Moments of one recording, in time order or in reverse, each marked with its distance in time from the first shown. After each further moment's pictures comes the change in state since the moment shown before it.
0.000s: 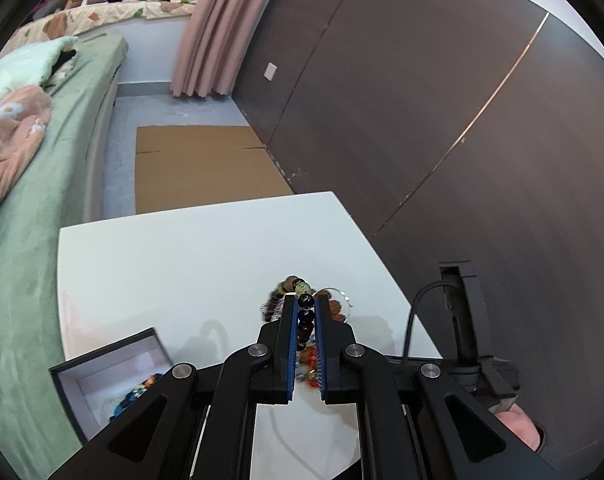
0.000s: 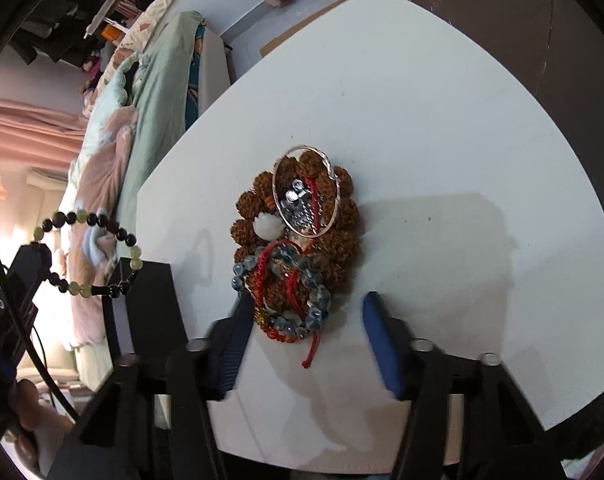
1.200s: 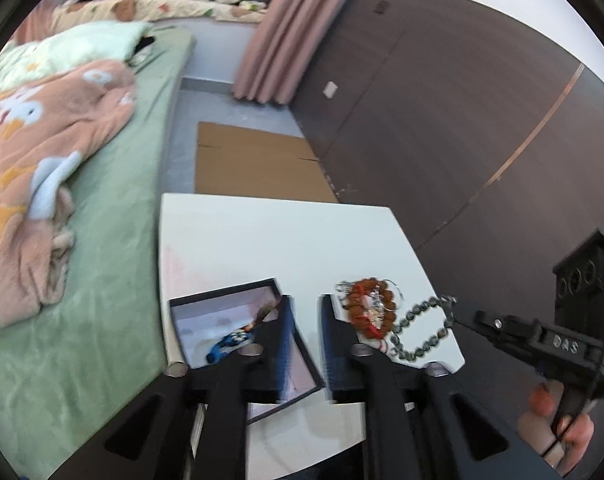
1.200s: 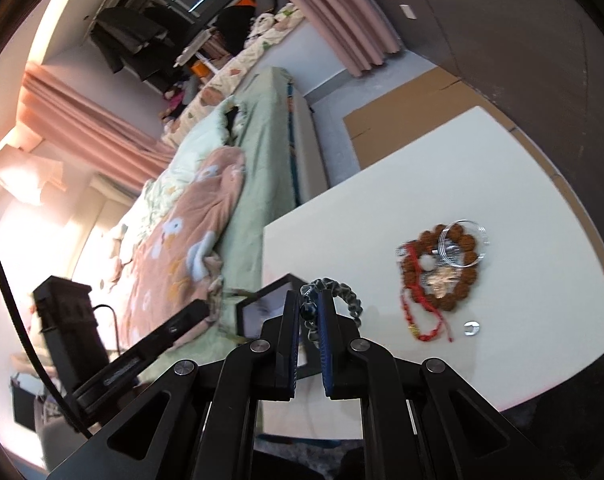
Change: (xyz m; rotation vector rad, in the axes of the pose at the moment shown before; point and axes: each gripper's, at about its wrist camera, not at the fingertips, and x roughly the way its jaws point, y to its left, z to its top) left arm -0.077 0.064 -0.034 -0.158 -0.065 0.113; right arm -0.091 0.110 -0.045 -0.173 -0.263 0.171
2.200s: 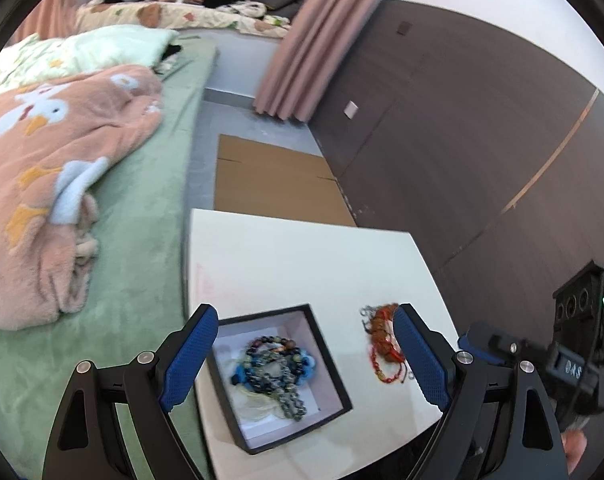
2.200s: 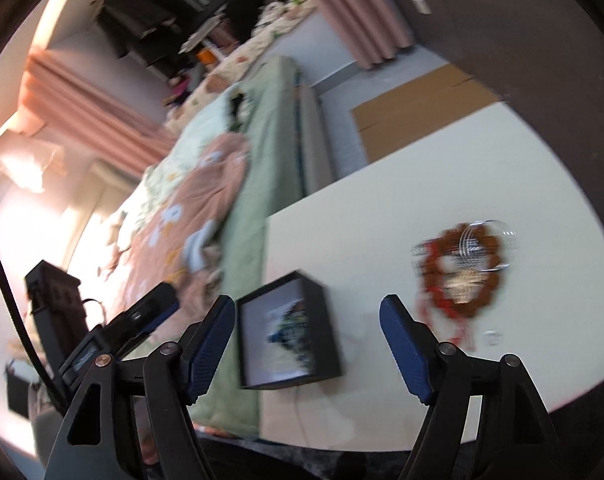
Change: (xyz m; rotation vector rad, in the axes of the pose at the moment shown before) left arm -0.001 0.015 0.007 -0.023 -0.056 0.031; right arm 0.015 -0.011 0.004 -0.006 0.013 -0.048
